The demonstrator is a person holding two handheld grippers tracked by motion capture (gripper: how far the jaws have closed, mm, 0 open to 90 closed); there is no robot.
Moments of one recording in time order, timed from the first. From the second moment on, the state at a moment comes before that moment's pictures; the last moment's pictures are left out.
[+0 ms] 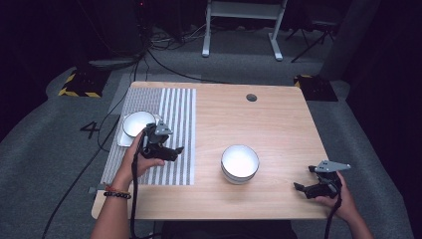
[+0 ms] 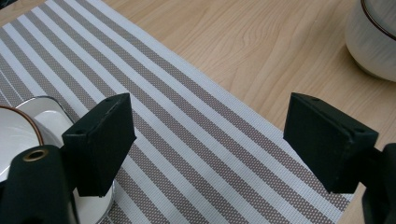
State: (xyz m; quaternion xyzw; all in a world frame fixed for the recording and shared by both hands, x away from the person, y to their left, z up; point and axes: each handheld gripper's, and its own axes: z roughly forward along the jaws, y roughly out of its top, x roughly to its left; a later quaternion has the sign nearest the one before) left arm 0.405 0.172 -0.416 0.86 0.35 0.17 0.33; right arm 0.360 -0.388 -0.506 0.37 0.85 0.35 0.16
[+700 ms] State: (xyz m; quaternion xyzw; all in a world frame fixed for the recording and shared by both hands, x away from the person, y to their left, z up) left arm 0.391 0.145 -0.429 0.88 0.31 0.19 0.31; right arm 0.360 -0.388 -0.506 0.37 0.85 0.35 0.16
